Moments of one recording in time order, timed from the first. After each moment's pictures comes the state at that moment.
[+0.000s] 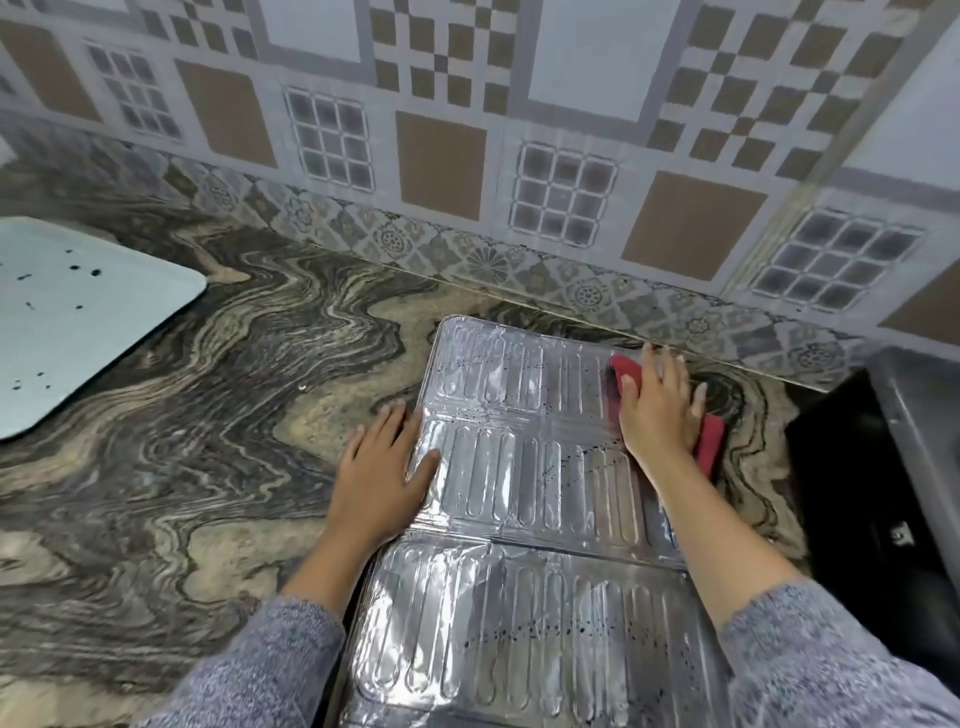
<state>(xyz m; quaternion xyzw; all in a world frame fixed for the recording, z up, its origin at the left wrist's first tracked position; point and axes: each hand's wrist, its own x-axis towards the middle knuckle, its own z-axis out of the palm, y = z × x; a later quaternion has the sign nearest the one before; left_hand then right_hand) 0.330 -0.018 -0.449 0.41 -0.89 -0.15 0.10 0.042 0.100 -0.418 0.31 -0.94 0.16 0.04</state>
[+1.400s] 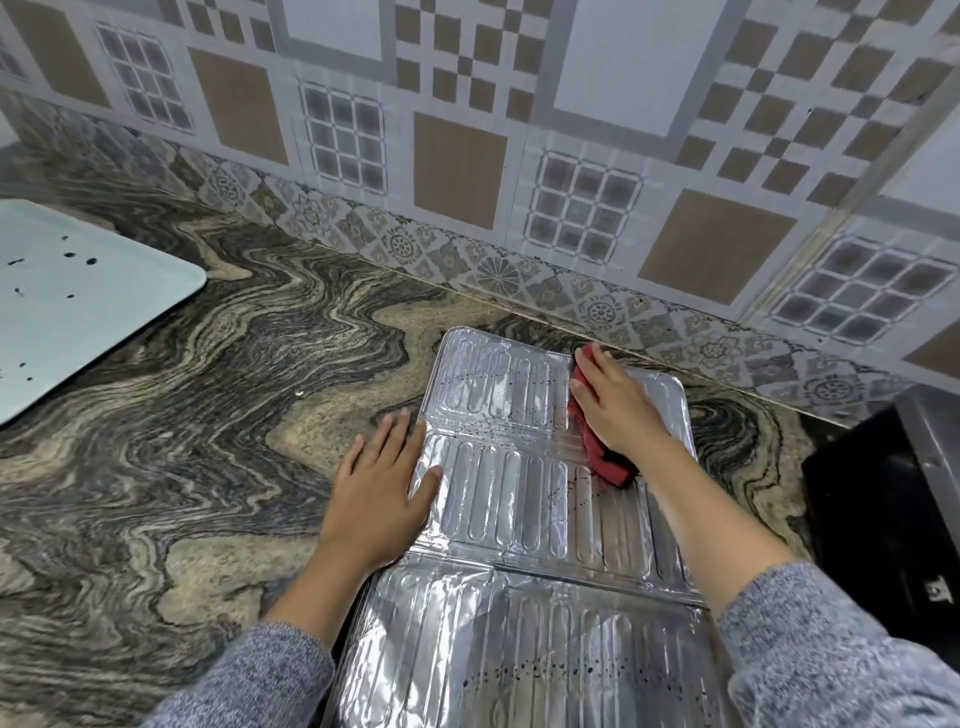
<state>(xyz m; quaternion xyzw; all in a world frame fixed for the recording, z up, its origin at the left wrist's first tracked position) 0.328 -0.016 -0.448 0.41 -0.90 -0.15 0.08 0.037 0.053 -0.410 0.50 -0.85 0.13 -0.10</state>
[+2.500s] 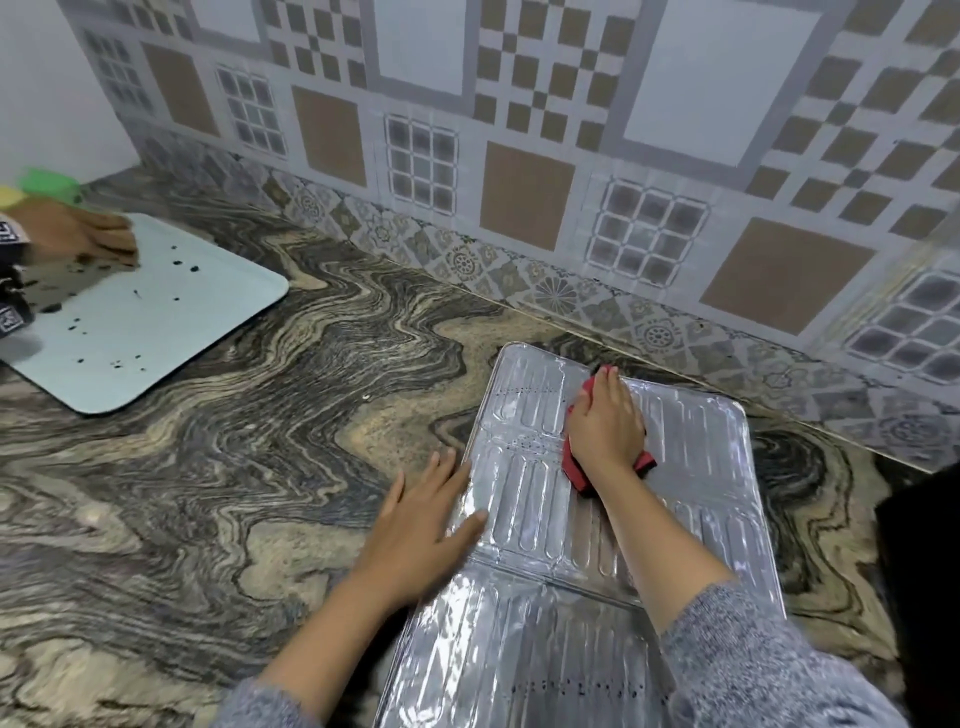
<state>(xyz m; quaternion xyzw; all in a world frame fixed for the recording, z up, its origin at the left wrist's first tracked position) 0.359 0.005 -0.427 0.39 -0.89 -0.25 0.06 0.111 0.000 -0.431 0.36 -0.91 0.20 -0.03</state>
